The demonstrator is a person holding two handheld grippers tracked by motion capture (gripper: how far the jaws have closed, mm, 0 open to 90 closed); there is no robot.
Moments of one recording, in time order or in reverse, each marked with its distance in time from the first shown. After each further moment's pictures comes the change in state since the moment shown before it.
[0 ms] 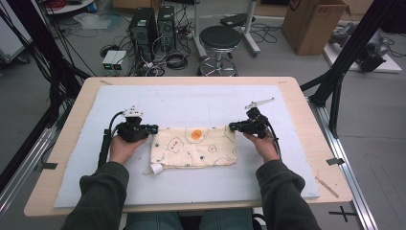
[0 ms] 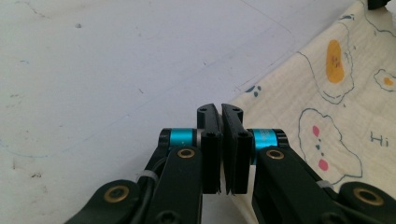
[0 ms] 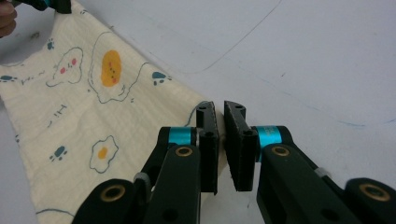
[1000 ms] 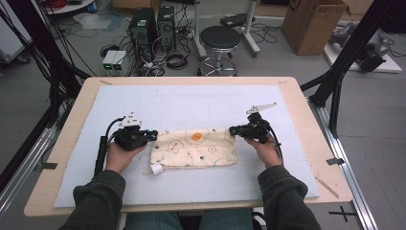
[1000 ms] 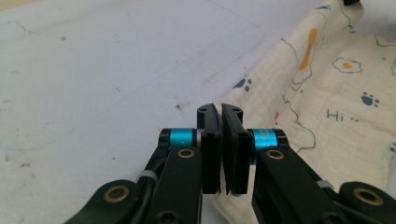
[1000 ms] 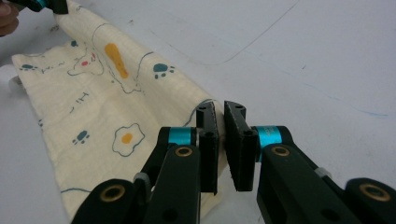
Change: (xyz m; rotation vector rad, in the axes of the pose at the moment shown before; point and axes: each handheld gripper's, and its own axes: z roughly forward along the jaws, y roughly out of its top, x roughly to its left) left arm -0.022 -0.013 -0.020 -0.031 -0.014 0.068; right arm 0.013 -0.011 -0.008 -0.018 0.021 -0.030
